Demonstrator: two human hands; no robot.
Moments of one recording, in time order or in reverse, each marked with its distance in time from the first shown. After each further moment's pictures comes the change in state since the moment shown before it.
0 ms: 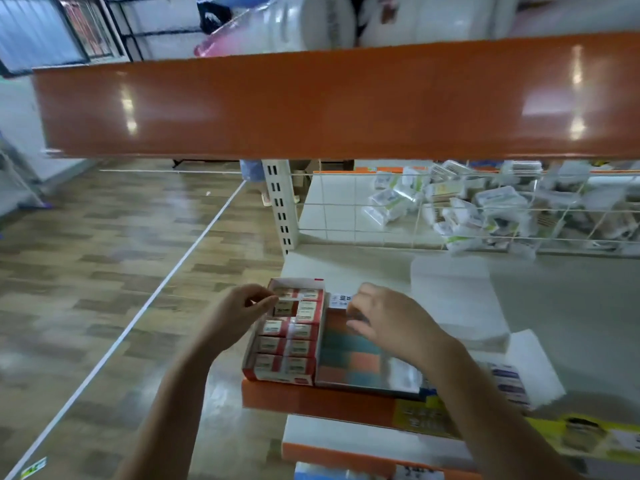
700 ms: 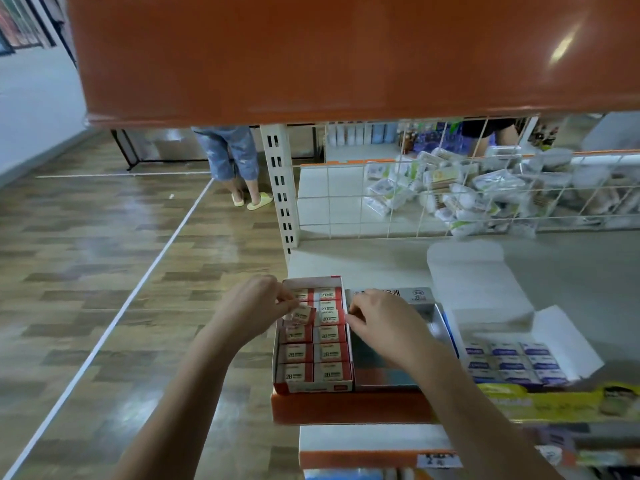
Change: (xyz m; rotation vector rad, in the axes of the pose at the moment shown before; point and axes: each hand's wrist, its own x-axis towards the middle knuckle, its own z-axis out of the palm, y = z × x) left_hand 0.042 -0.018 -0.009 0.390 -0.259 0.194; right_hand 0.035 -0.033 0.056 0.071 0.111 0.281
